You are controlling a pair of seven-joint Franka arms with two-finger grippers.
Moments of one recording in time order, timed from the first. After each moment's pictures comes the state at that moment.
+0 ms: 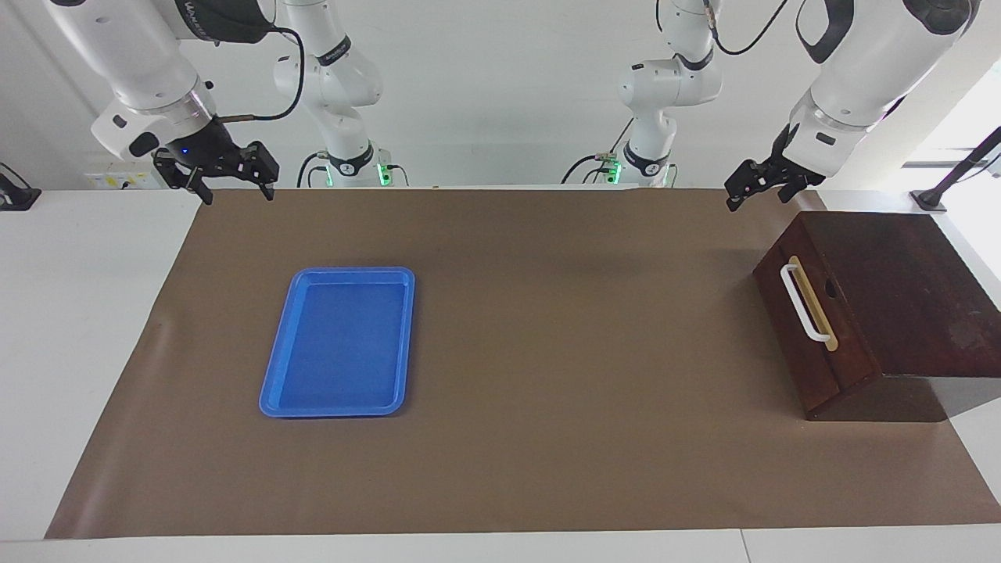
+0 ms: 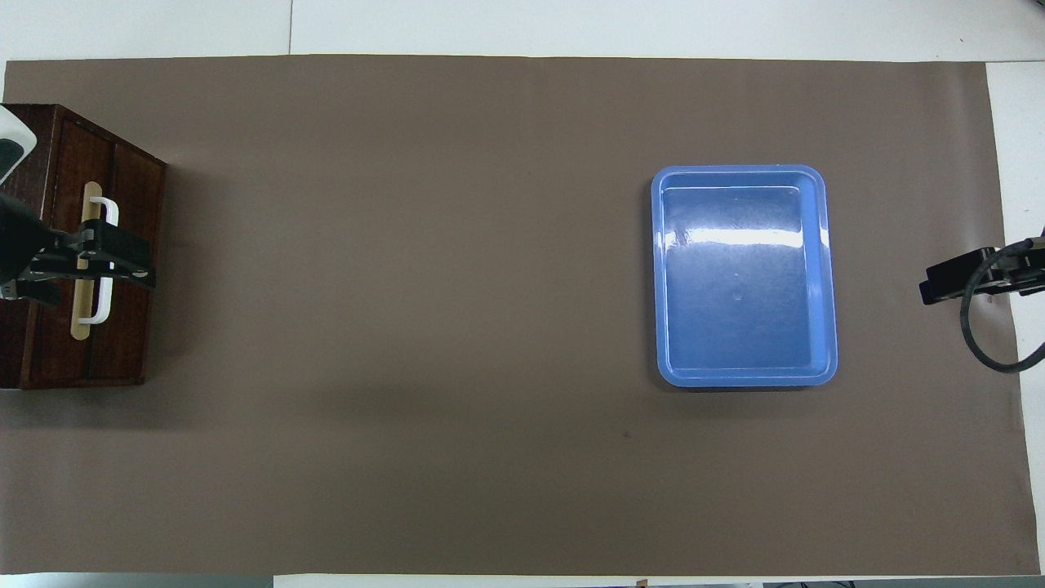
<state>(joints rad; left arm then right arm) 0.01 0.00 -0.12 -1.56 -0.02 1.41 -0.21 -0.14 -0.04 0.10 -1.61 0.00 1.45 -0.11</state>
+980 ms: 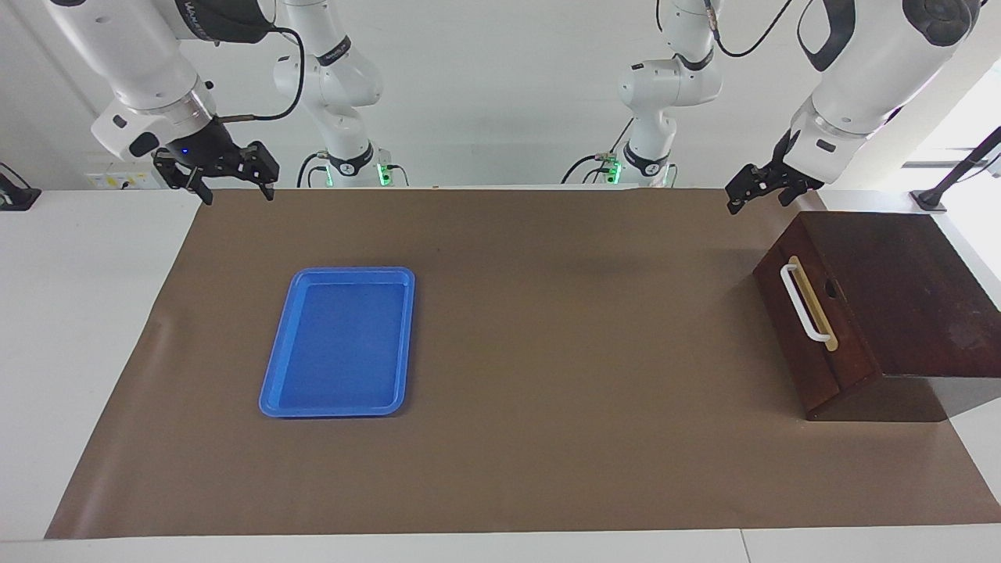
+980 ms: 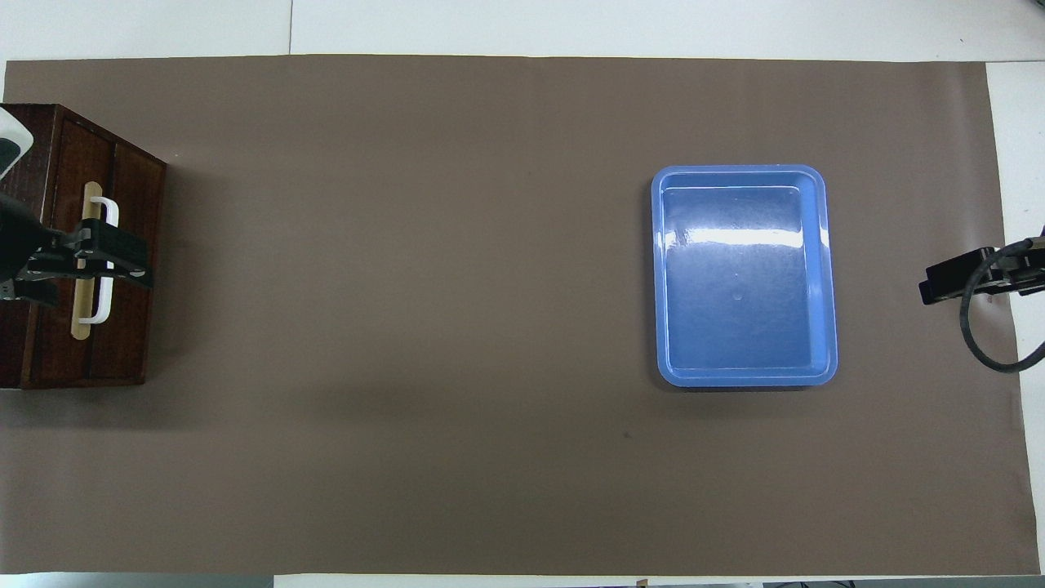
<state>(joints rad) 0.01 0.01 -0.11 -1.58 -0.02 1.42 -0.19 -0.14 -0.04 0.10 -1.61 0.00 1.45 -0.11</state>
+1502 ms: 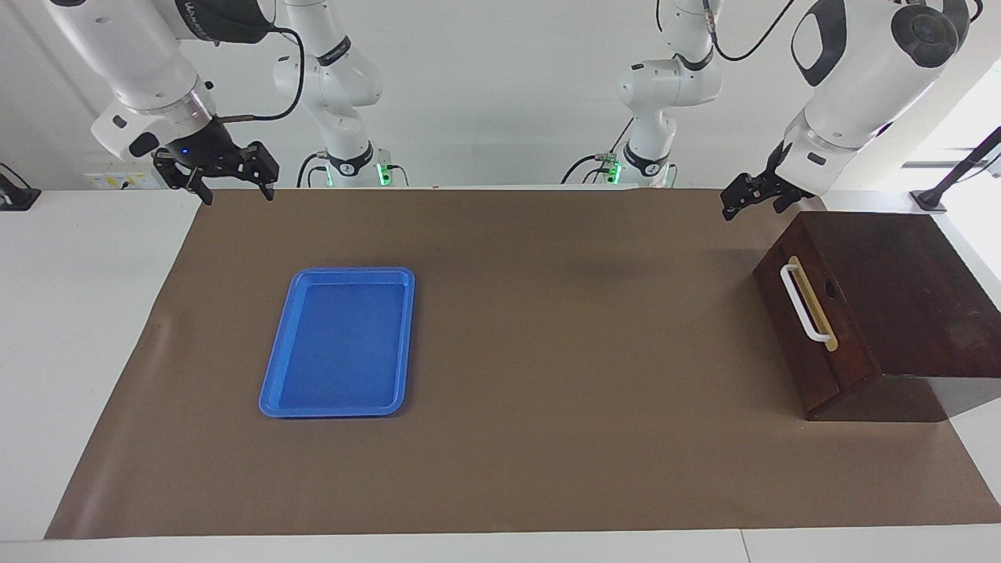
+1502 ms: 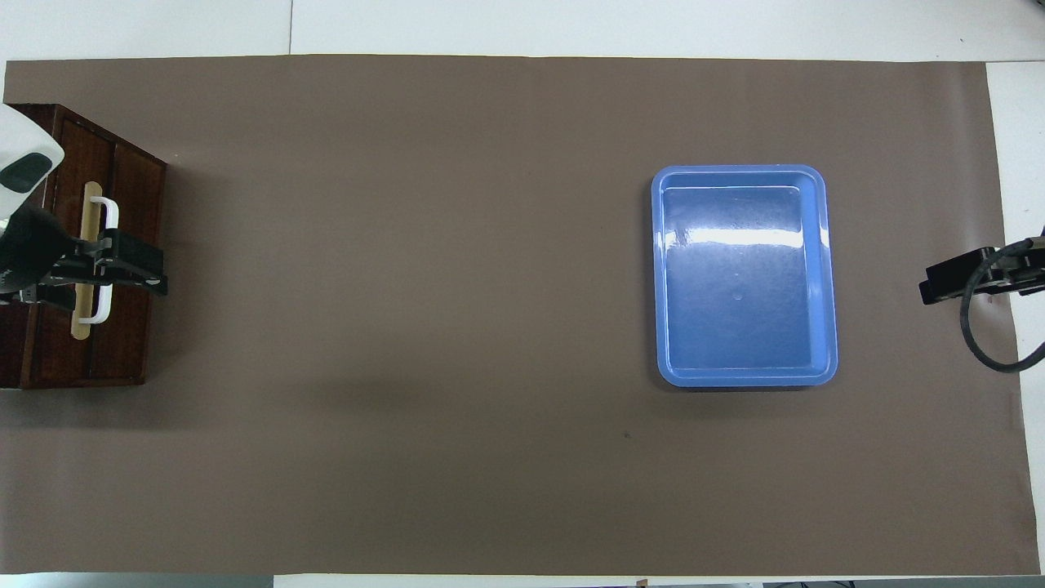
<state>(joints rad) 0.01 0.01 -0.11 -1.61 -0.02 1.45 -0.18 -0.14 -0.04 0.10 -1.61 0.00 1.45 -0.11</state>
